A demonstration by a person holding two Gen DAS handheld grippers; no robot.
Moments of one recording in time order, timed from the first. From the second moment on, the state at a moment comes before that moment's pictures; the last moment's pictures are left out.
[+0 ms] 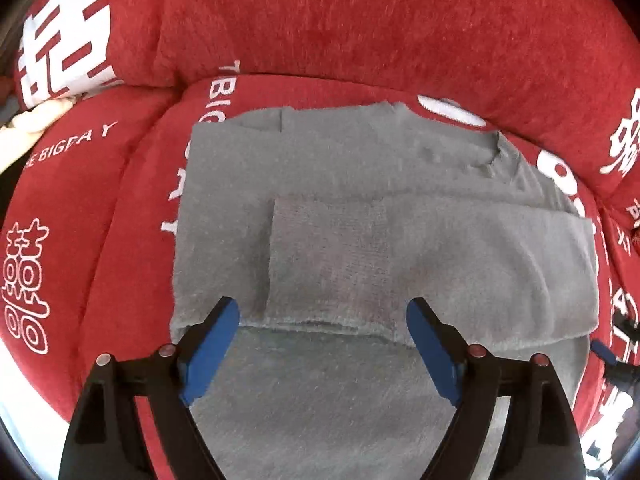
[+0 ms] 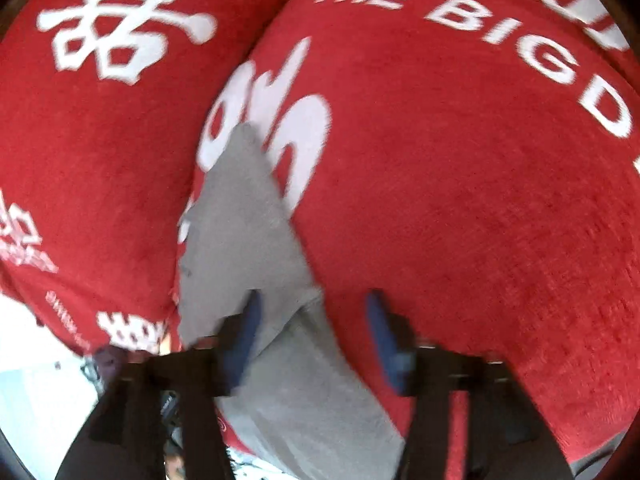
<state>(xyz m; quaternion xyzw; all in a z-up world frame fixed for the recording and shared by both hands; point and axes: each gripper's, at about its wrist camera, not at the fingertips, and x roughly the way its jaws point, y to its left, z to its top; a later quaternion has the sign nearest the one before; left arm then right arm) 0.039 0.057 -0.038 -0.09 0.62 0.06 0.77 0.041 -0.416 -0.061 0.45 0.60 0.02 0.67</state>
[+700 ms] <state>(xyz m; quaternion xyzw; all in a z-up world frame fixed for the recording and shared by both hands) 0.013 0.076 -0.037 -0.08 0.66 0.10 0.74 0.028 -0.381 -0.037 0.30 0.66 0.03 0.68</state>
